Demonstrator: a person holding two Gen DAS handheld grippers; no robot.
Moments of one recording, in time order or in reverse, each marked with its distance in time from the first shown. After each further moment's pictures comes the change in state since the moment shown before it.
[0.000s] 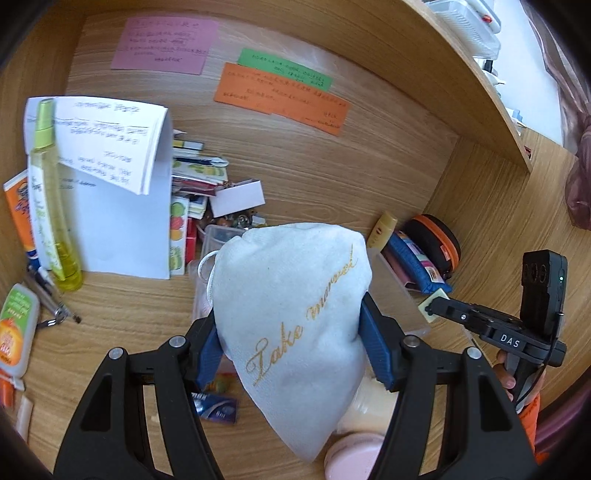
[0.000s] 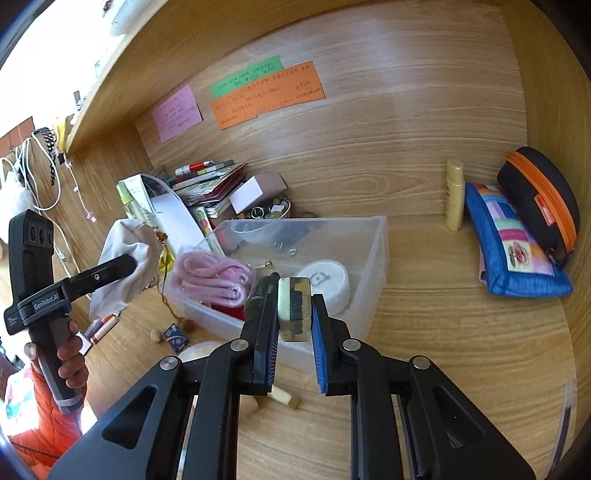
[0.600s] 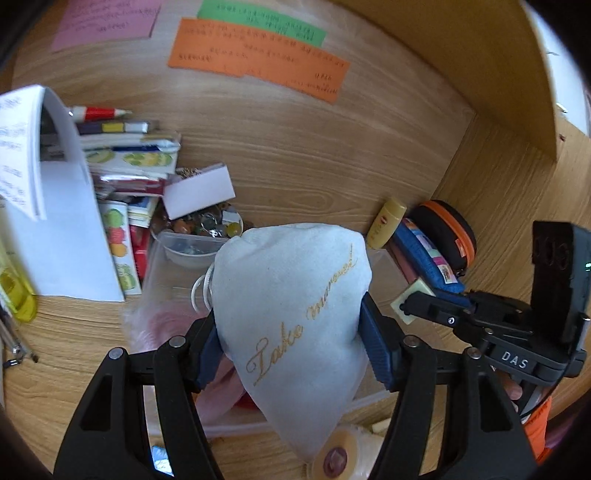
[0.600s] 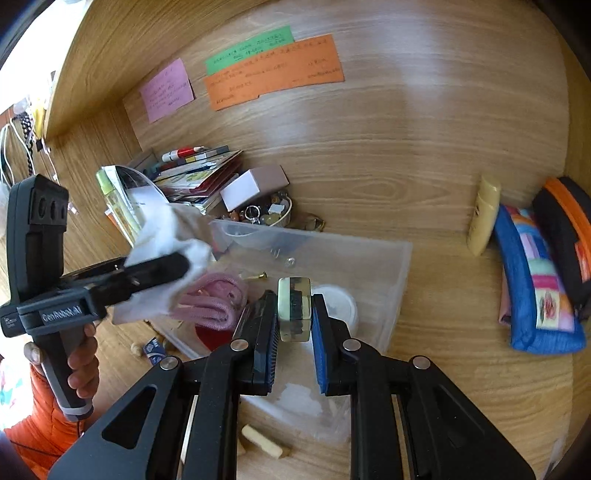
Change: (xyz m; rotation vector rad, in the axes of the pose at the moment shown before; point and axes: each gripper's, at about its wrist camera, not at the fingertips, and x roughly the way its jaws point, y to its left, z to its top) left arm 0.082 -0.014 0.027 0.016 0.118 -0.018; right arm 0.055 0.007 0.042 -0.082 0.087 -0.027
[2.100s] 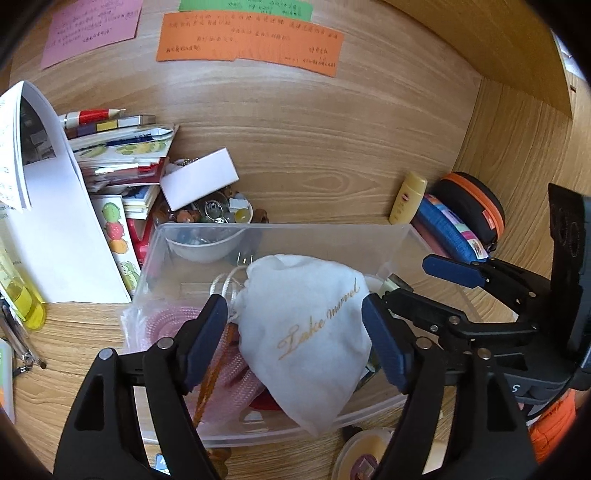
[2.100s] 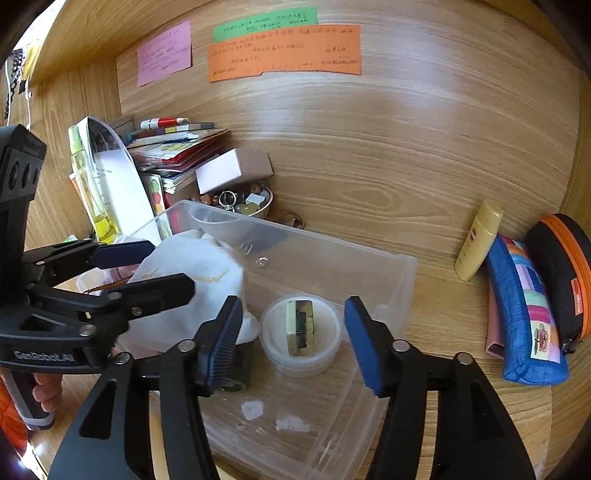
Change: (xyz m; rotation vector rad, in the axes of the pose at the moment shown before) left arm 0.019 -0.008 -0.014 0.094 -0.002 0.112; right arm 0.034 0.013 -0.009 -0.114 -0.025 -0.162
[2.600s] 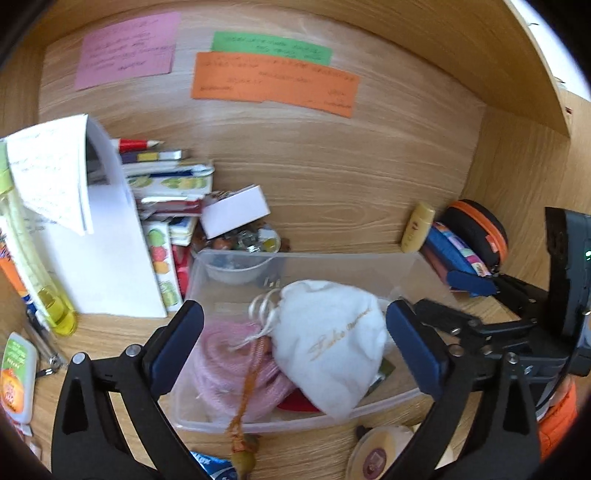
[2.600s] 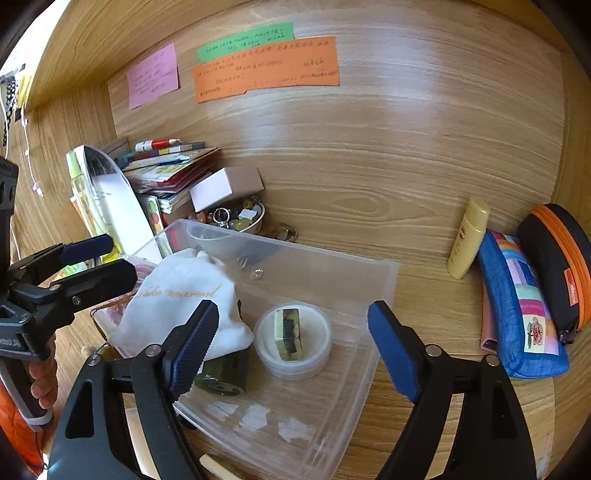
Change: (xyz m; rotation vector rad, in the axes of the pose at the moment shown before) left arm -0.032 0.014 0.002 -0.022 -0.100 0.070; right arm -0.013 -0.015 0.004 0.065 -0.033 0.021
